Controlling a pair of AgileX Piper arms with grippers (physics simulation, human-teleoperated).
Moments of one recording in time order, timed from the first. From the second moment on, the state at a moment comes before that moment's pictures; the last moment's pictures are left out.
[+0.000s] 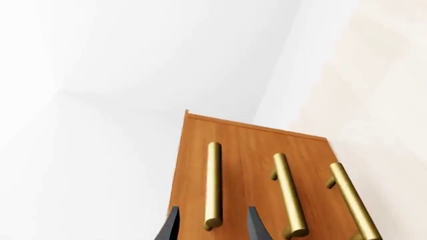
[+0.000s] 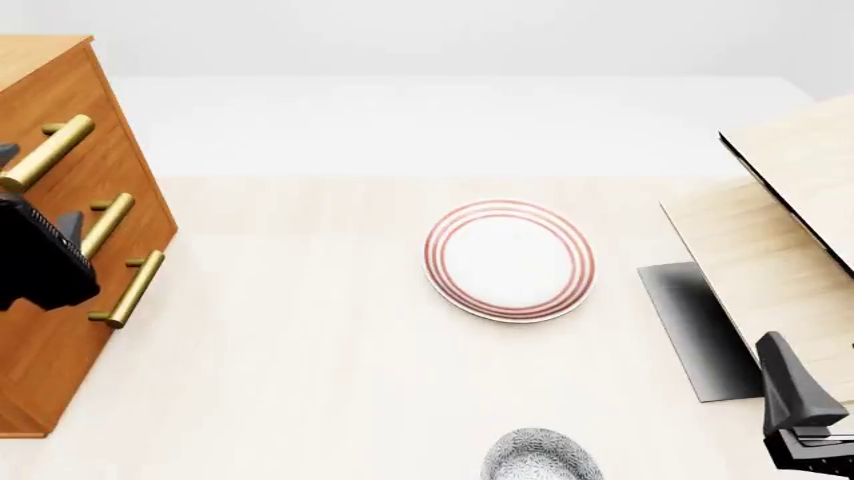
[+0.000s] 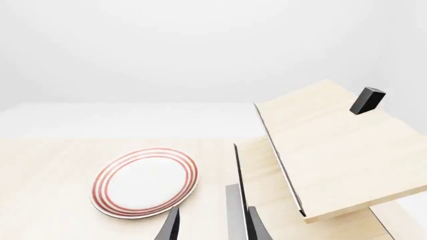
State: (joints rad) left arm 0.16 0.96 -0.40 -0.45 1.36; right arm 0.00 0.01 0.00 0.00 0.00
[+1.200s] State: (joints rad) left arm 0.26 1.23 -0.47 -0.66 1.35; right arm 0.00 0.01 0.00 0.00 0.00
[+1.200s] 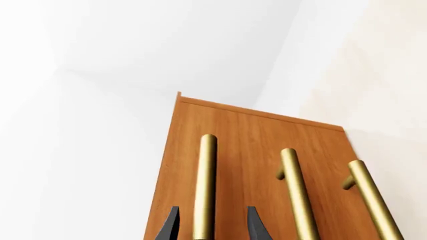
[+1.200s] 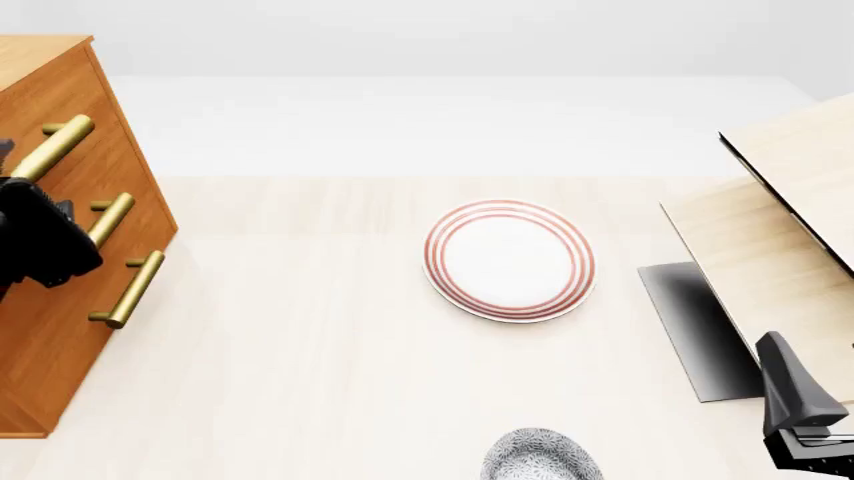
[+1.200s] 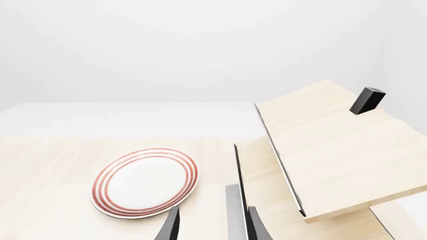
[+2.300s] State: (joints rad) left arm 0.17 1.18 -0.49 -0.58 1.36; right arm 0.00 0.01 0.00 0.00 0.00
